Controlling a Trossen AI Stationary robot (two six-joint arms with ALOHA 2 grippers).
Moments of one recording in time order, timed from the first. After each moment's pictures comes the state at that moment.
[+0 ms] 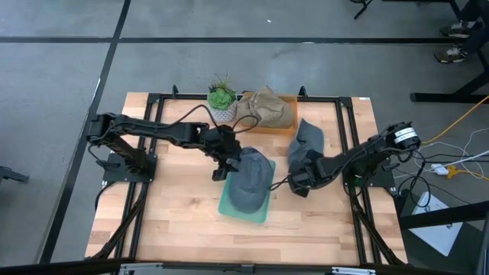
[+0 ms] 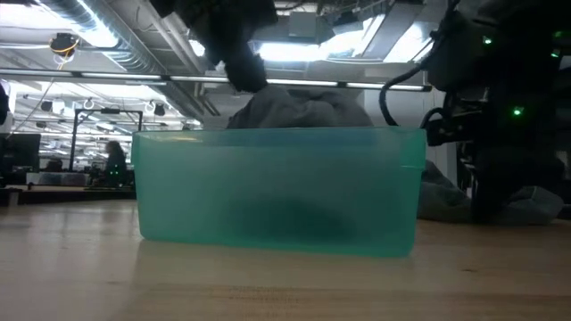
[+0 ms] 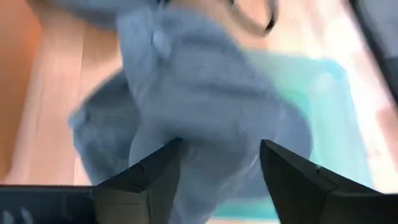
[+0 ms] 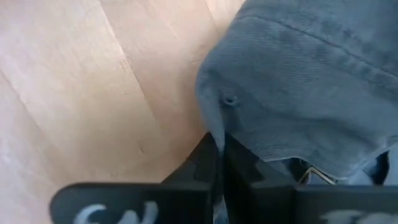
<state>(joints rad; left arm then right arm) 0.05 1.52 1.12 -0.45 0.20 0.06 0.27 1.53 0.69 -0.66 0.36 0.64</state>
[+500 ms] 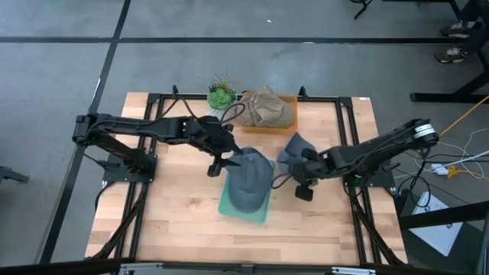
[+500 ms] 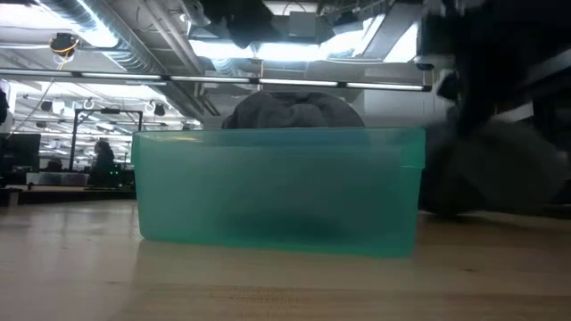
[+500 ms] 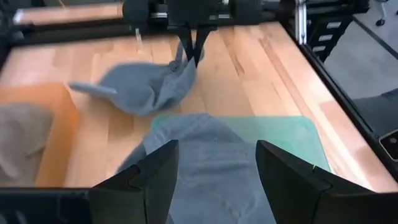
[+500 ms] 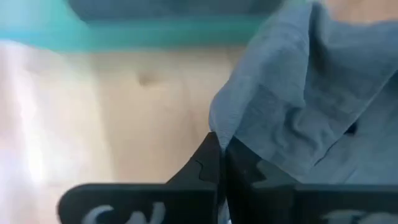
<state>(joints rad) 0.05 1.37 1.12 -0.34 0.20 0.12 0.27 1.28 0.86 -0.75 0.16 0.47</state>
